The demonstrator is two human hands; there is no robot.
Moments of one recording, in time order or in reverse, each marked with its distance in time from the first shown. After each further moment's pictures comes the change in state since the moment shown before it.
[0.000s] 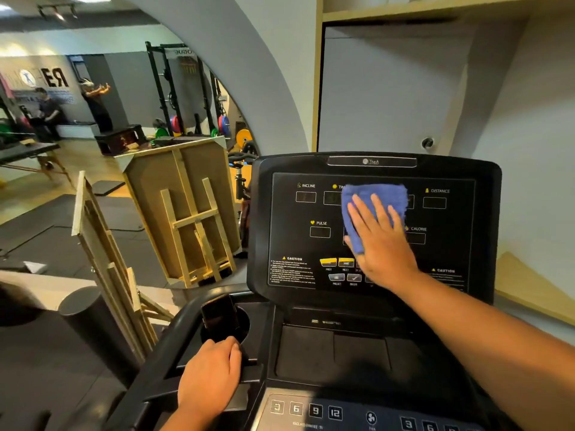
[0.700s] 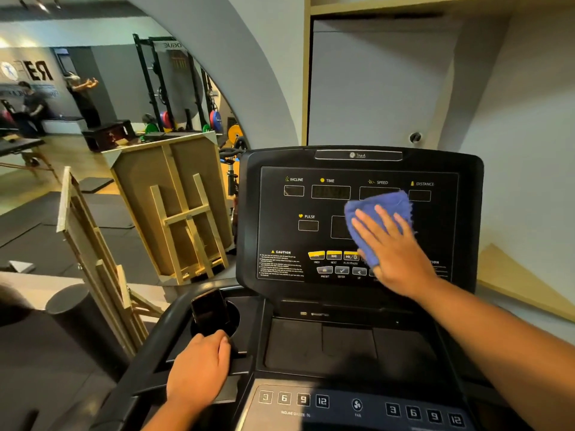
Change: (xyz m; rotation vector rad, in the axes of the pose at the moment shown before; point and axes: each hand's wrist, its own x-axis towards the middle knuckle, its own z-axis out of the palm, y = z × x) left_hand -0.003 0.000 0.001 -0.007 -0.001 -0.021; right_hand -0.045 0.042 0.004 -0.019 -0.054 -0.129
